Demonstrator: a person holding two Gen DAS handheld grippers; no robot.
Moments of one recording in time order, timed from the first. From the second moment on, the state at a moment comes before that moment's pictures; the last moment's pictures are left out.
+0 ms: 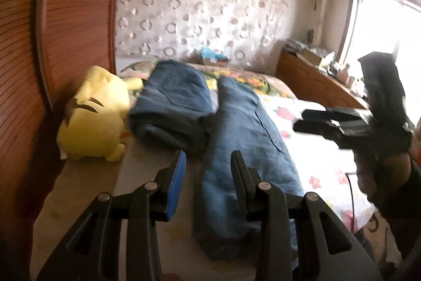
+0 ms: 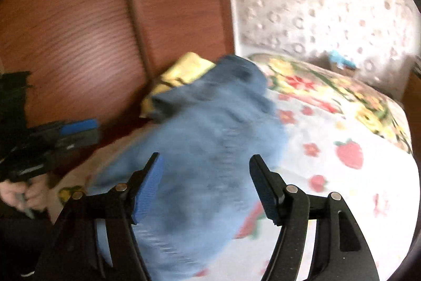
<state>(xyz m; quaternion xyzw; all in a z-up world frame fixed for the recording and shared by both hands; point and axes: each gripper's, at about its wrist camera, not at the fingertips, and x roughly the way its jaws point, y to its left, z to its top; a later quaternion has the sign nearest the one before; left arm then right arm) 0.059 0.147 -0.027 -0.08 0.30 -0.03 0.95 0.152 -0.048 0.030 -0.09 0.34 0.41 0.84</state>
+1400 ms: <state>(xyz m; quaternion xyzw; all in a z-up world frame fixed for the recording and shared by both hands) 0.078 0.146 -0.035 -0.14 0.31 -0.09 0.94 0.199 -0.032 0.062 -0.06 0.38 0.52 0.76</state>
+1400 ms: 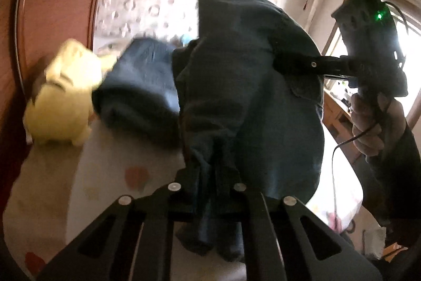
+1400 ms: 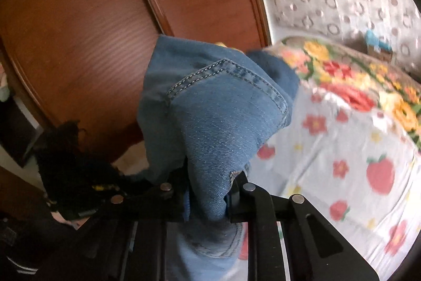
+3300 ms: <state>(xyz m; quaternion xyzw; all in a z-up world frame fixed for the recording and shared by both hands) 0.154 0.206 0.012 -0.09 0.29 0.03 0.95 0.331 0.037 0.073 -0.08 0.32 0.39 0.86</state>
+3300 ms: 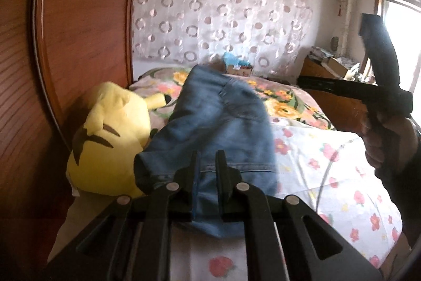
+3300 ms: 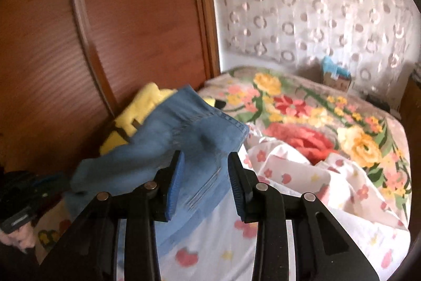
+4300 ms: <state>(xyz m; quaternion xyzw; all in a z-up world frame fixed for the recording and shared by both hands) 0.045 0.041 0.061 -0.01 0.24 -0.03 0.97 0.082 -0.191 0.116 -0.03 0.22 0.26 0.94</state>
